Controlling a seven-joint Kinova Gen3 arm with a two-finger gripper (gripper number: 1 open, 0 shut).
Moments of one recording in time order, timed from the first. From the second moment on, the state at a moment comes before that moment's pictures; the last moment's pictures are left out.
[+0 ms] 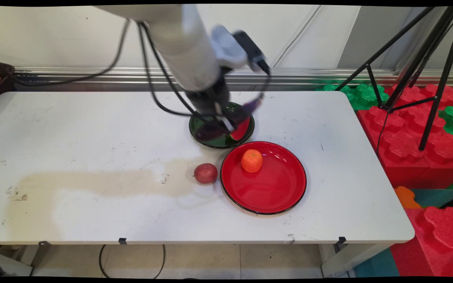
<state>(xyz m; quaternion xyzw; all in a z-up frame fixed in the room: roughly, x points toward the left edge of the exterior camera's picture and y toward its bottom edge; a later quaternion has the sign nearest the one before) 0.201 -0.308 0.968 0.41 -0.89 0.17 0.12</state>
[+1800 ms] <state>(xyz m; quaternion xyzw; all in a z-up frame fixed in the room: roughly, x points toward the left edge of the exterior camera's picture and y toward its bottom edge) 0.405 -0.365 0.889 0.61 -0.78 0.17 0.01</state>
